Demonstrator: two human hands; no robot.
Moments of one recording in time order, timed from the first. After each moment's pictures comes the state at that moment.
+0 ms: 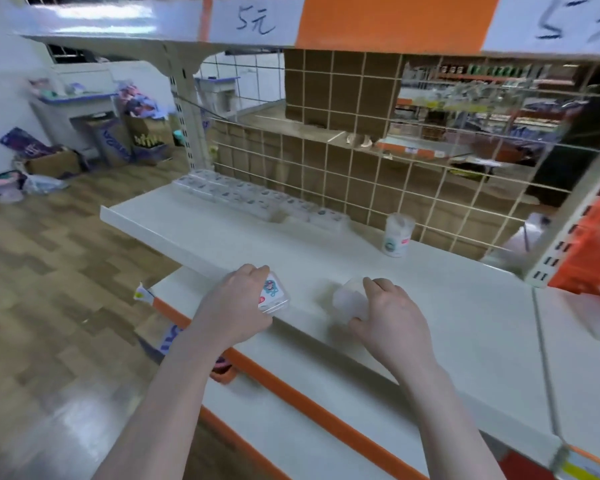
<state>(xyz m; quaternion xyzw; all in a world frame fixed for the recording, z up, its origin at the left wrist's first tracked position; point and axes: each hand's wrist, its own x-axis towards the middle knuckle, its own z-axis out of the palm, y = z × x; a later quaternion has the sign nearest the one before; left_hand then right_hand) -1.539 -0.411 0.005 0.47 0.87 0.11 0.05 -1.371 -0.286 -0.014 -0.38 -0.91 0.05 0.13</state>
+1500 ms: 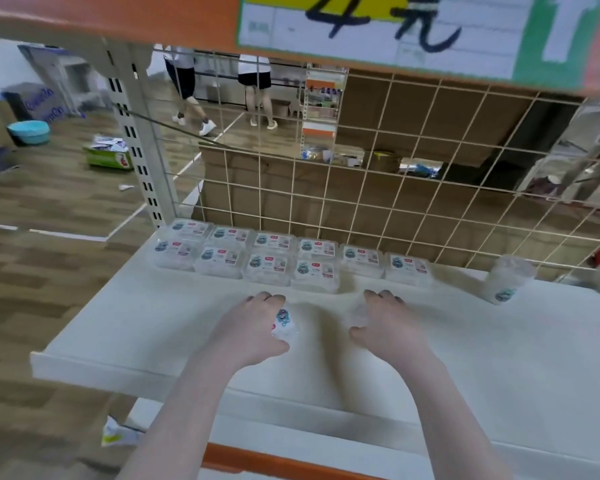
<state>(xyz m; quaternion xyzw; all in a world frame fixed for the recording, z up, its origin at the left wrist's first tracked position) -1.869 -0.314 -0.031 0.65 0.73 0.07 0.17 -1.678 -0.245 -0.023 -0.59 -0.80 0.10 -0.02</state>
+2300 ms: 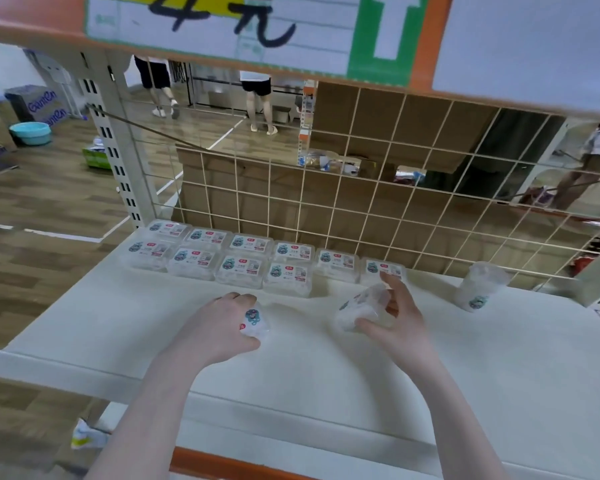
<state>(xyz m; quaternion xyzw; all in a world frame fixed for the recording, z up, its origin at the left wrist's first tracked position) -1.859 -0.309 -0.028 0.62 0.76 0.09 0.16 -1.611 -0.229 -0.038 -0.52 -0.67 0.40 0.35</state>
